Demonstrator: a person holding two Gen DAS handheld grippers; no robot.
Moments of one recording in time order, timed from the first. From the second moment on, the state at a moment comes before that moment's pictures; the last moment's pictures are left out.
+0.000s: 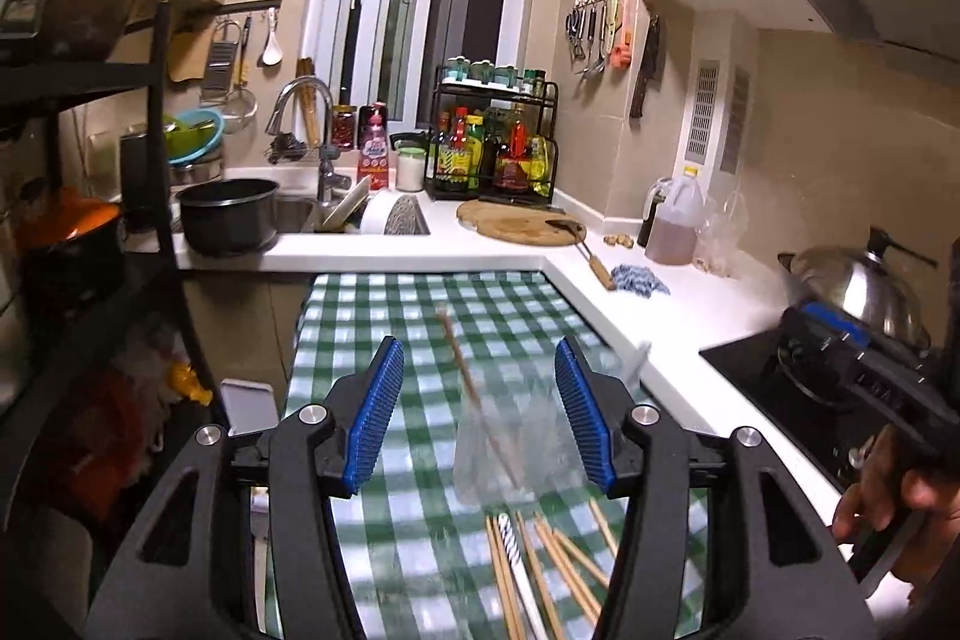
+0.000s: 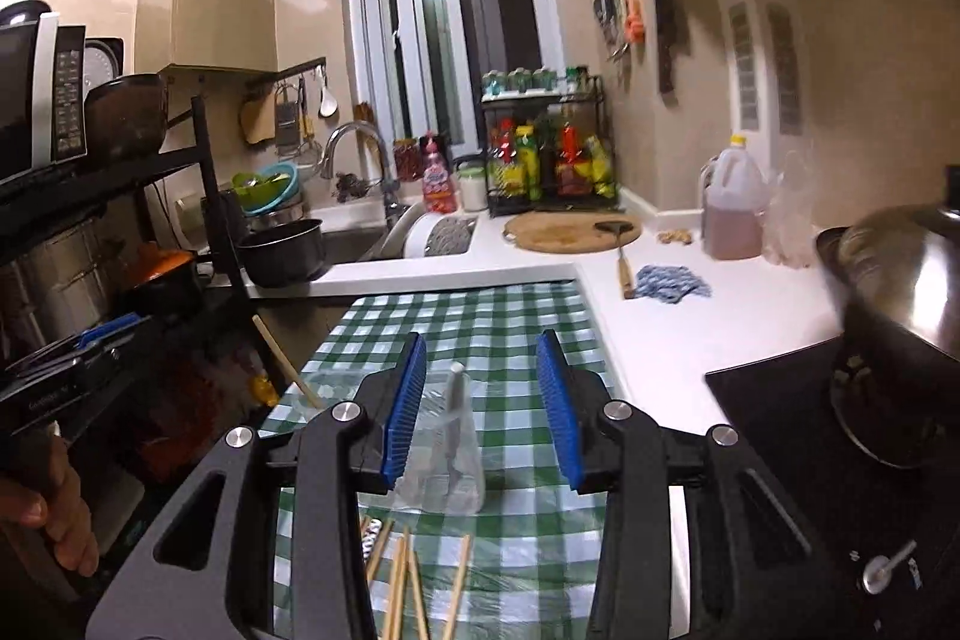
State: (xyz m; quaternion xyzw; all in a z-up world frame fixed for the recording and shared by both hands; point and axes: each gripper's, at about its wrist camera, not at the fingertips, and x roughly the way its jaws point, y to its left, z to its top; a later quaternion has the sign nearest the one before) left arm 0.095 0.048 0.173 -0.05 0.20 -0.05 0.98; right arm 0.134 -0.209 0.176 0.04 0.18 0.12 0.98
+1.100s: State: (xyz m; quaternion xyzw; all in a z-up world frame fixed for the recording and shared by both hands) left arm -0.001 0.008 -0.034 -0.07 0.40 -0.06 0.91; right arm 0.024 -0.197 -0.029 0.01 0.39 0.19 0.90
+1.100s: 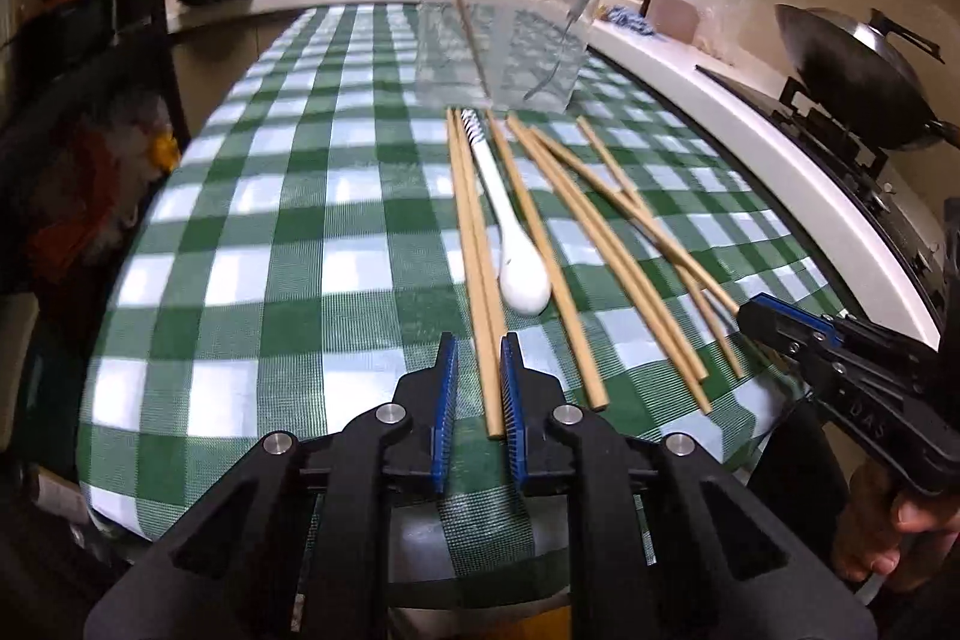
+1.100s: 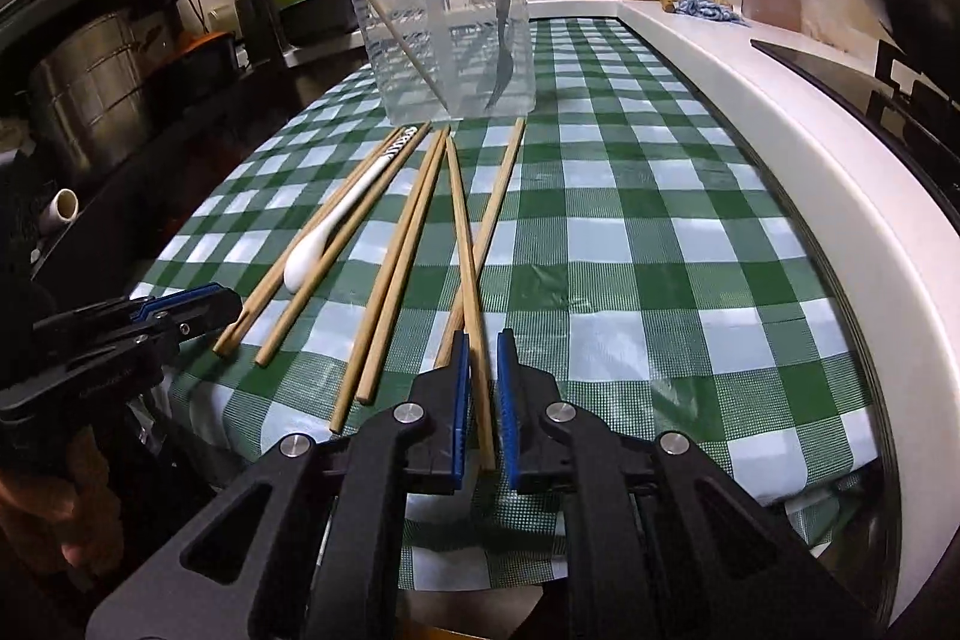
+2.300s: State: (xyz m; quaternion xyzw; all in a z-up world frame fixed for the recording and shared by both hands) left arm -0.003 -0.005 -0.036 -0.03 0.39 -0.05 0.92; right arm 0.032 -0.229 -0.038 0.04 0.37 0.12 0.92
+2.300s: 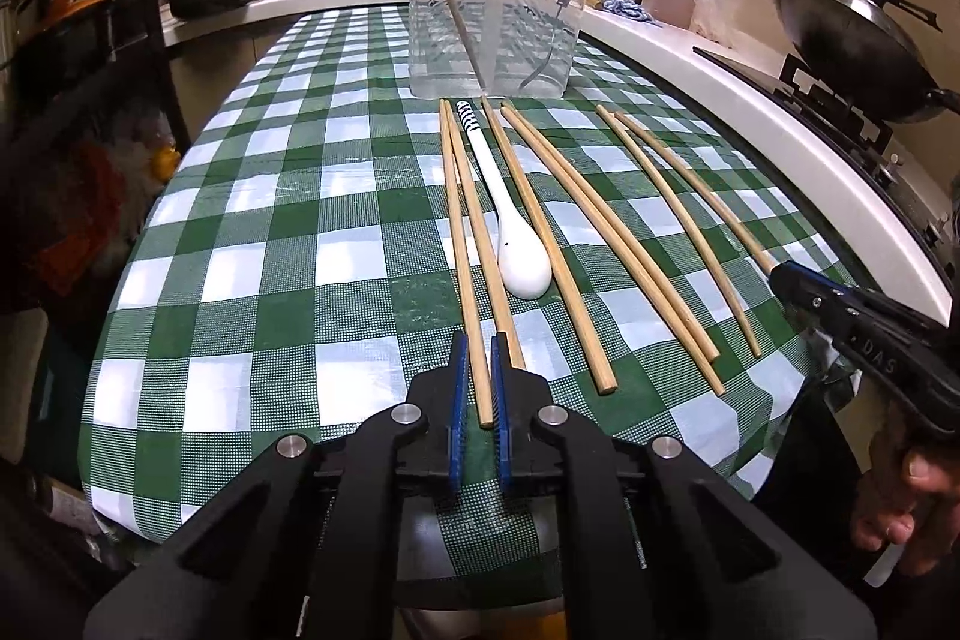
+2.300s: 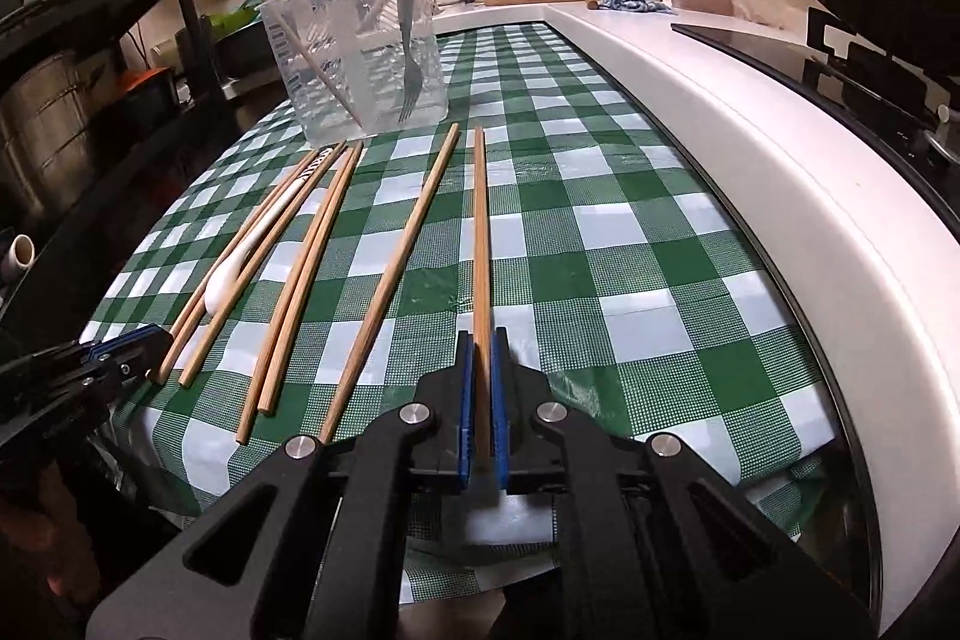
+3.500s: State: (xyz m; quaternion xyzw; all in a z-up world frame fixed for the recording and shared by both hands) left arm -0.029 0.005 0.022 -0.01 0.29 -0.04 0.96; right arm 0.013 -0.227 0.045 0.00 0.29 0.11 0.95
